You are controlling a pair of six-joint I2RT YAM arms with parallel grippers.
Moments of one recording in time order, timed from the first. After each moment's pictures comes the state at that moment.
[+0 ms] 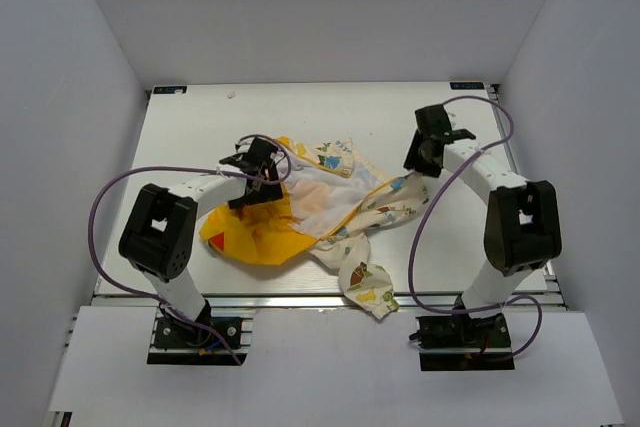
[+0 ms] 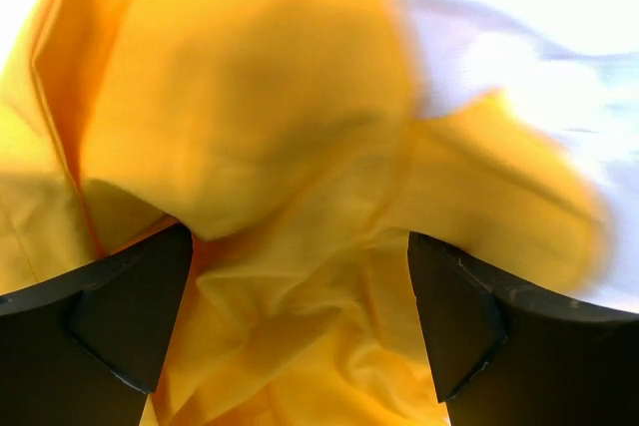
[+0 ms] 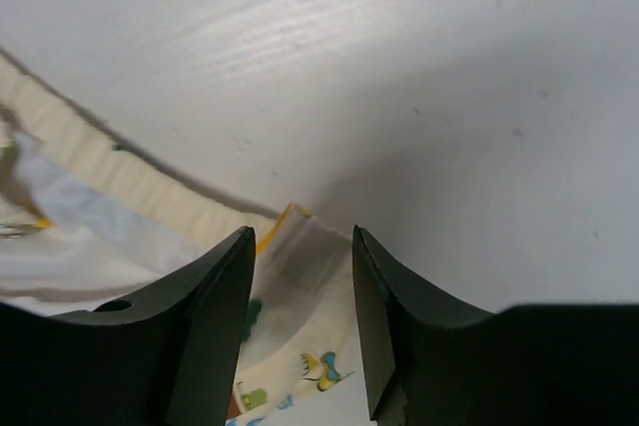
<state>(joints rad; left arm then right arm) -0.43 1.71 1.04 -0.49 -0.35 -0.60 0.26 1.69 1.21 -0.56 0.20 0.51</state>
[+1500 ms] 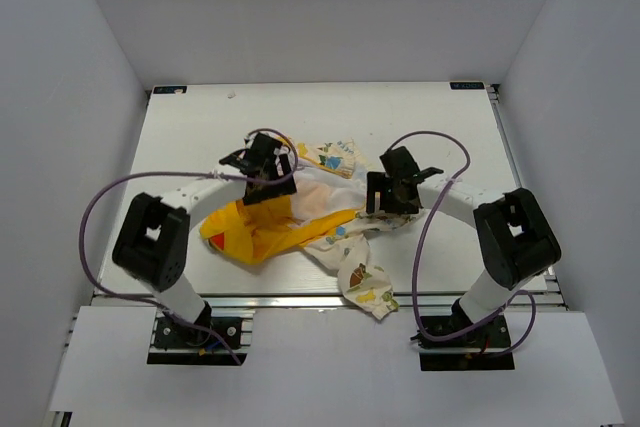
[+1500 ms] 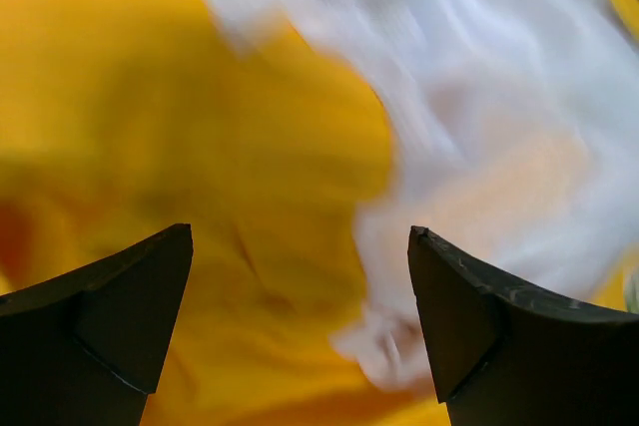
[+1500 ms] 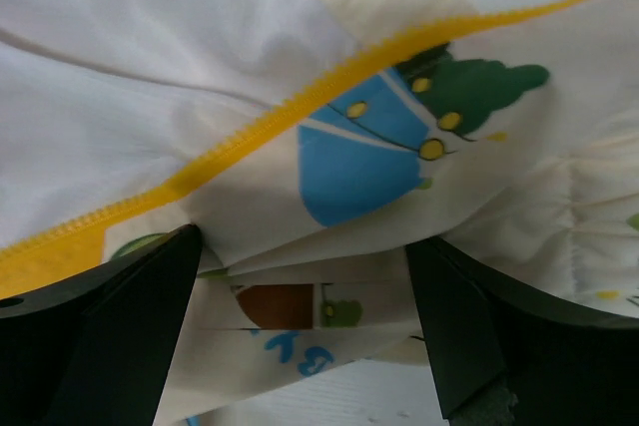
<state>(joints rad) -0.51 1.61 1.06 -0.48 -0.15 -0.64 0.49 1.64 0.95 -0.37 0.05 0.43</state>
